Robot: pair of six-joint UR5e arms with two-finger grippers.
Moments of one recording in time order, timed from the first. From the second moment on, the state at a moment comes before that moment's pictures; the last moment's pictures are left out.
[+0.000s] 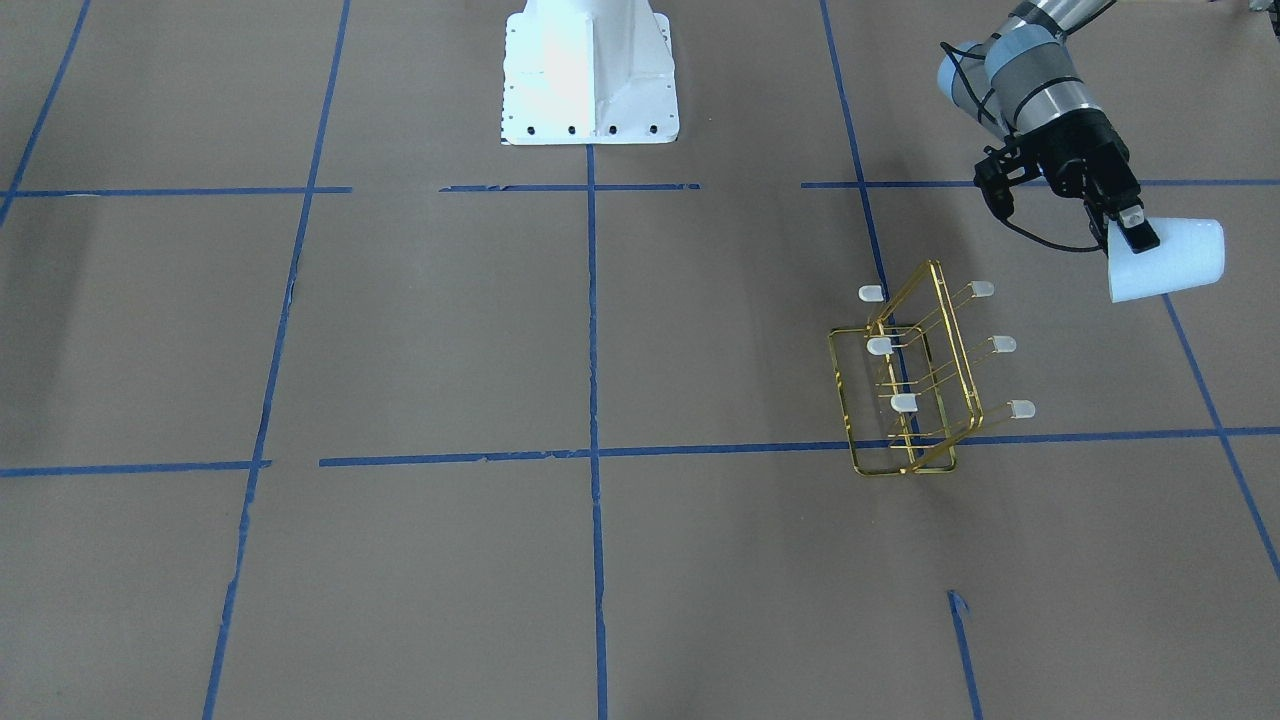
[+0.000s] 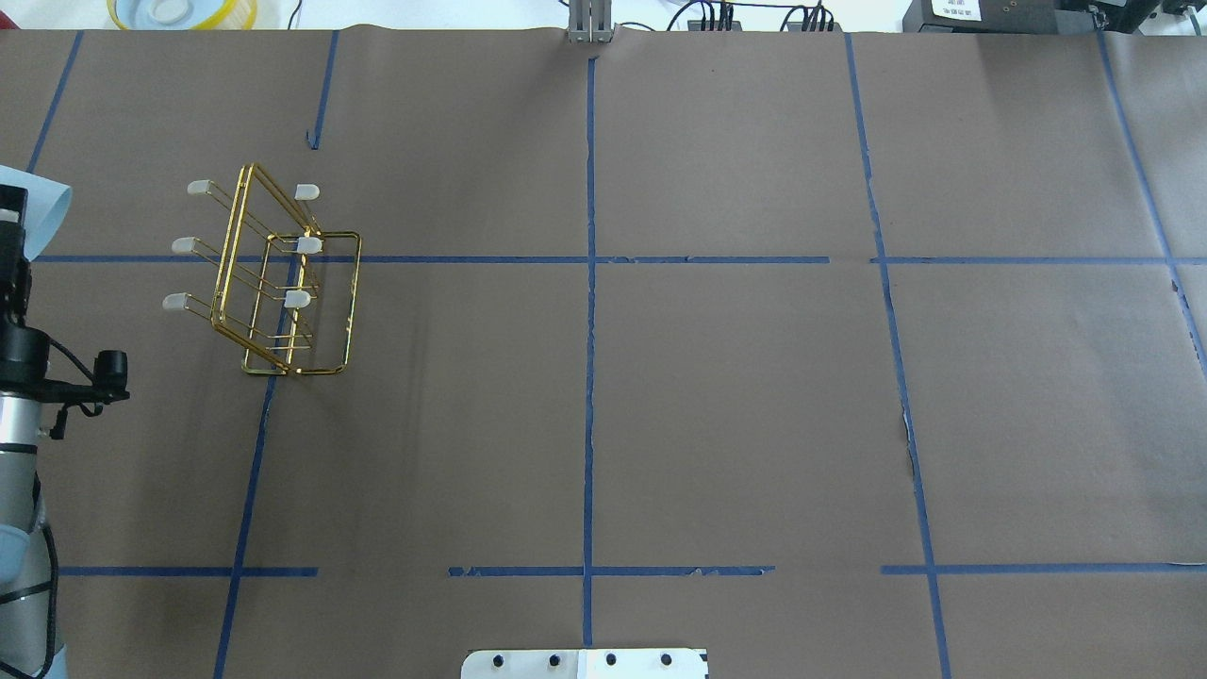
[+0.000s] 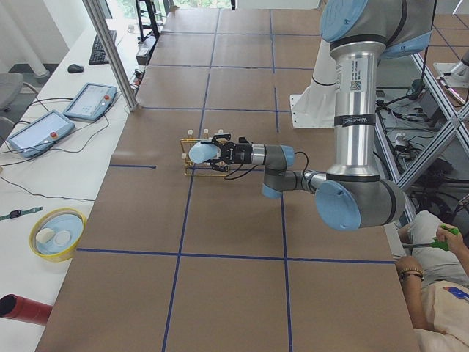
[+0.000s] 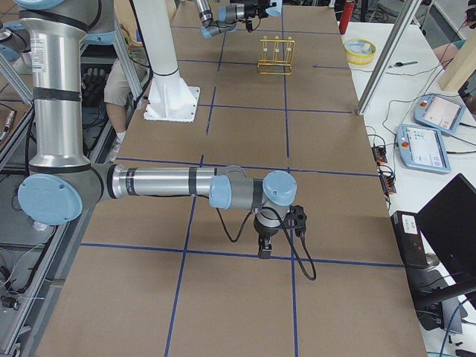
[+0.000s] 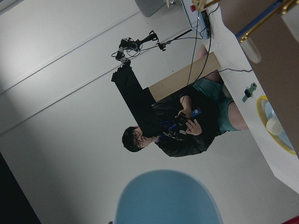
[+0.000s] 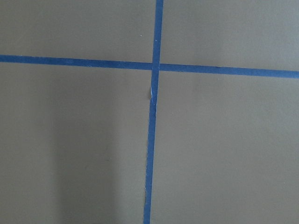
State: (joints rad) left arm -0.35 -1.51 -1.59 -3.37 -0.18 1.65; right arm 1.51 -1.60 1.64 -1.65 2.31 -0.02
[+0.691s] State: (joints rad) left arm -0.17 -1.58 -1.58 -3.36 0.00 2.08; right arm 1.51 -1.60 1.64 -1.65 2.31 -0.02
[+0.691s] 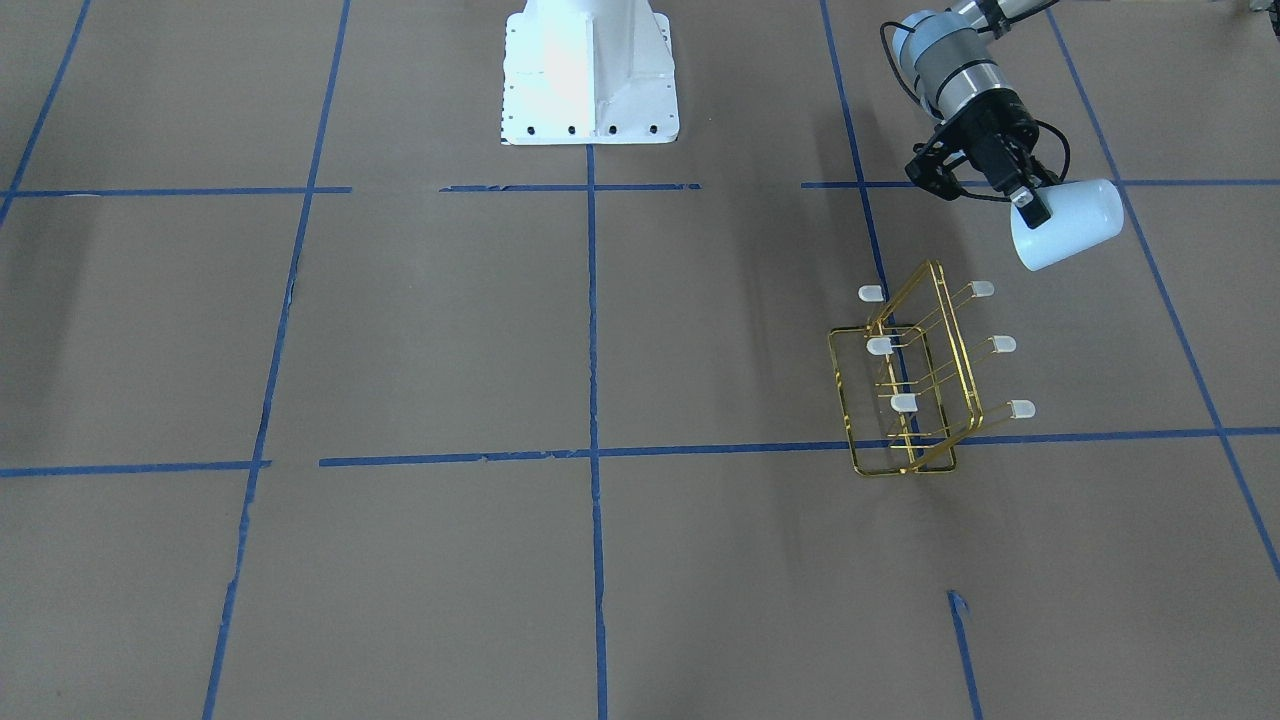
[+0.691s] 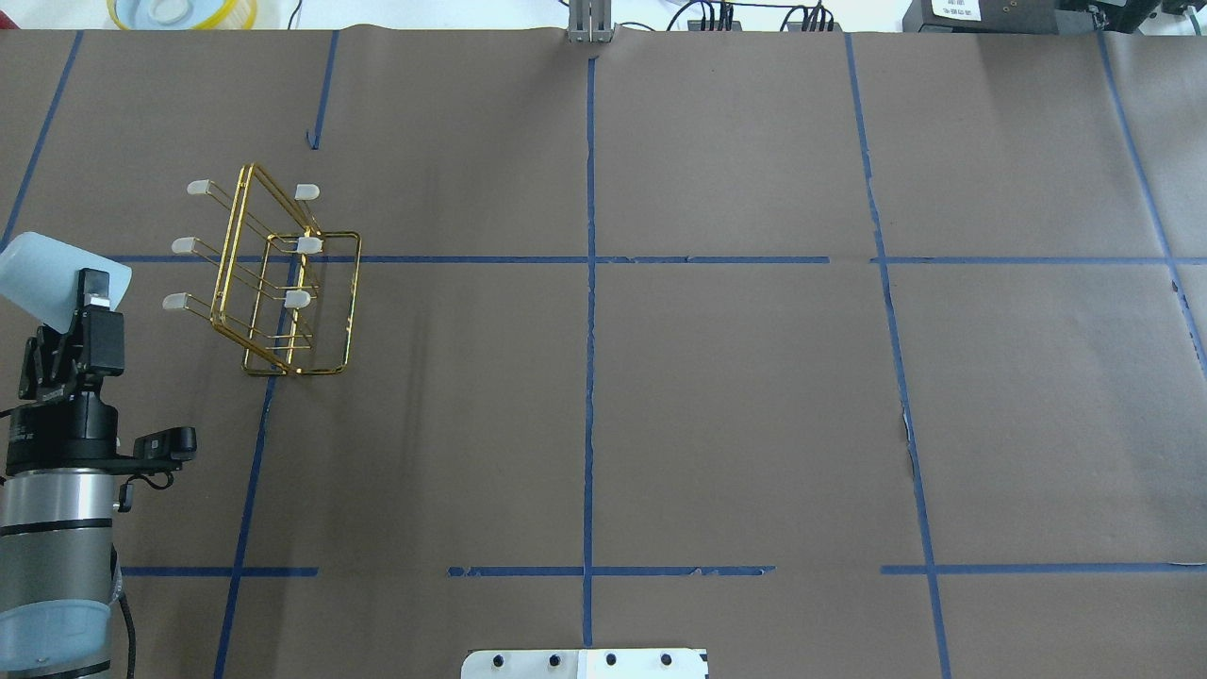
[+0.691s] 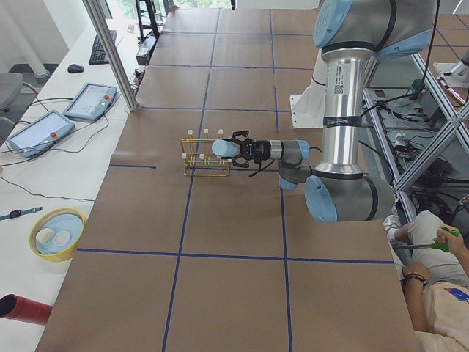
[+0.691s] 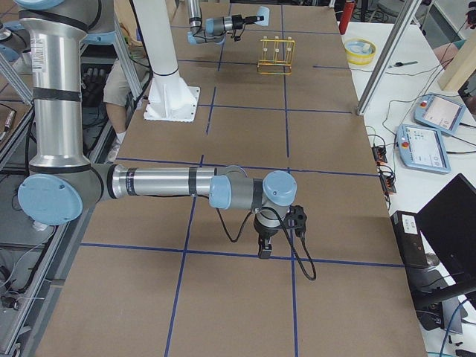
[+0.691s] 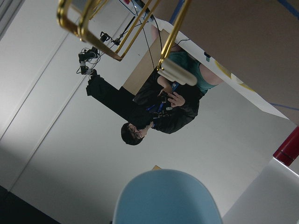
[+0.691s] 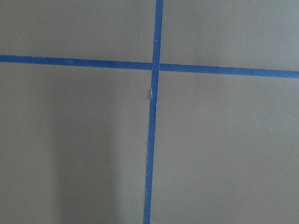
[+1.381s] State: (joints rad) left arm -0.17 -1.62 -1.50 -3.35 -0.01 2.13; right arm 1.51 -1.60 1.64 -1.65 2.31 -0.02
